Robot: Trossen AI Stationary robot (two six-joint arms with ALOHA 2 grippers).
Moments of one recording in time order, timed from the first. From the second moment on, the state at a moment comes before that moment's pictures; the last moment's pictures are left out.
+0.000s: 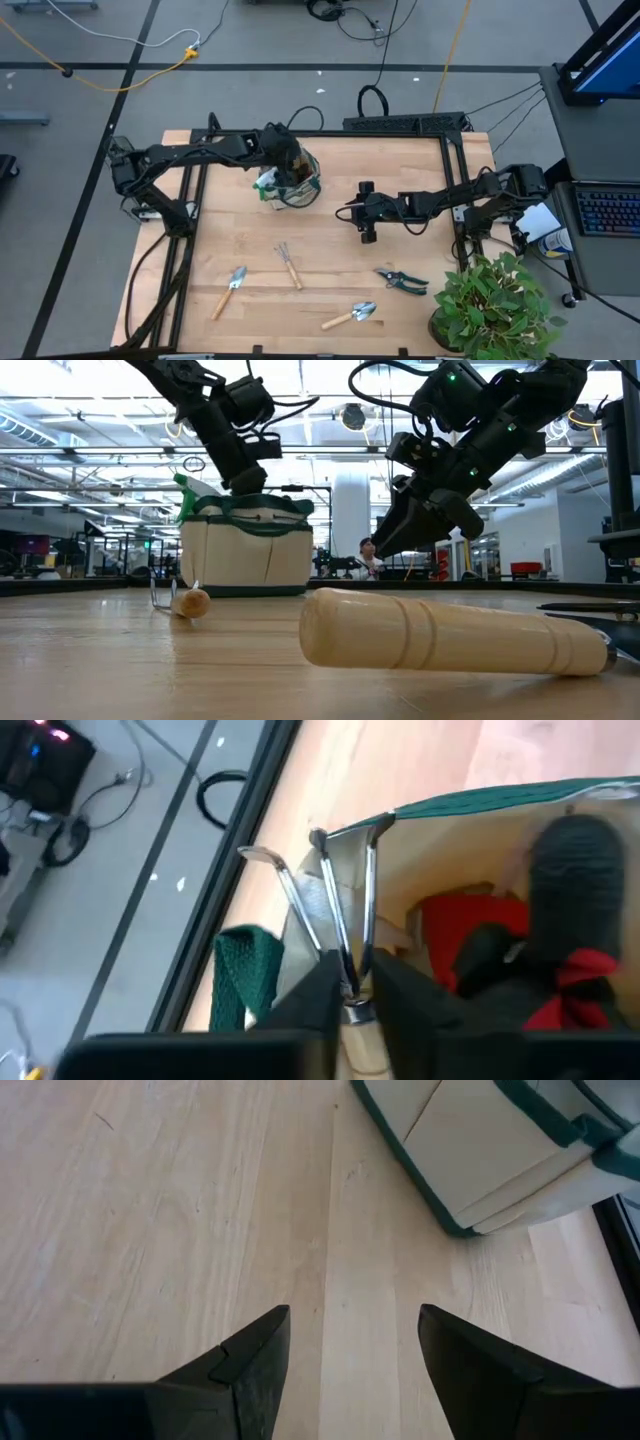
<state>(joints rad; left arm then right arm) 0.45 1.55 1.09 -0.40 -0.19 0.27 -0.01 1.53 0.66 0.18 0.20 -0.31</state>
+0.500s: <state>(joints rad) 0.38 1.54 1.09 -0.41 -0.24 0.23 -0.01 1.53 0.66 0.18 0.20 -0.31</state>
